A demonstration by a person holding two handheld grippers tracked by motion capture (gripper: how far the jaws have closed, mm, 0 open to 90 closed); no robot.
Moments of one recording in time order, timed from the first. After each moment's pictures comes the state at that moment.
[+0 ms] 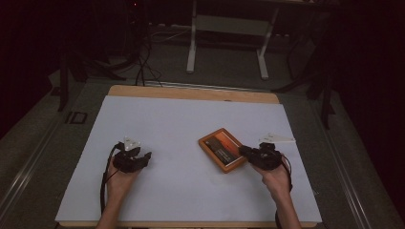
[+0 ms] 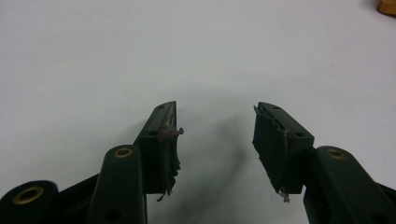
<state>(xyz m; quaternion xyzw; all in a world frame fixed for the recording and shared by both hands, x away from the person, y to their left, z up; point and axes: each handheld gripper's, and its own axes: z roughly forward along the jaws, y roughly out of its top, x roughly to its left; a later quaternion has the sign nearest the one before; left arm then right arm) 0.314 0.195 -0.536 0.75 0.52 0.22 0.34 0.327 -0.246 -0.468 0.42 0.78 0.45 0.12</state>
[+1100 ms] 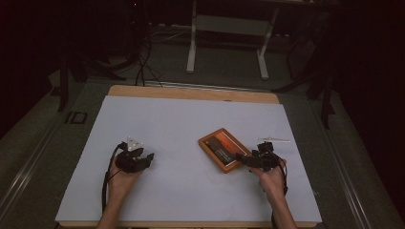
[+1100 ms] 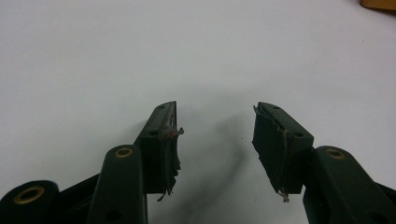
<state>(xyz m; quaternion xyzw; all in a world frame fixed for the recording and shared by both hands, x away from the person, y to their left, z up) 0.314 0.189 -0.534 0.76 0.50 0.22 0.34 0.344 -0.253 -0.503 0.55 0.73 0.40 0.07</state>
